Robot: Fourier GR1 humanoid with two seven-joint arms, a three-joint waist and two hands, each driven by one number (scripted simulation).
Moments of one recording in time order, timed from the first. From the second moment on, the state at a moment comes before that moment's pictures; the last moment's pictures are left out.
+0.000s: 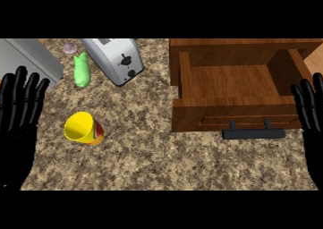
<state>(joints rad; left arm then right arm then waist) -0.03 0.13 -0.03 -2.10 0.02 0.02 0.02 0.02 -0.10 -0.02 -2.10 -0.04 0.03 0.01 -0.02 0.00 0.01</state>
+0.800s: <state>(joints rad) 0.03 0.02 -0.02 -1.99 0.14 0.12 0.03 -0.01 -0.13 -0.01 -2.07 0.04 0.06 0.03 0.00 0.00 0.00</state>
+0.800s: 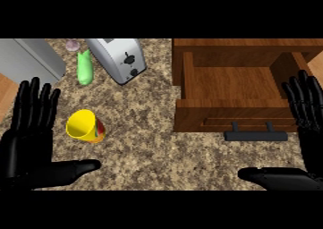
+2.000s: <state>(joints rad) 0.05 0.05 0.21 -1.36 0.12 0.11 -0.35 -0.05 -0.13 -0.07 -2.01 0.02 0.11 0.01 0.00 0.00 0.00</state>
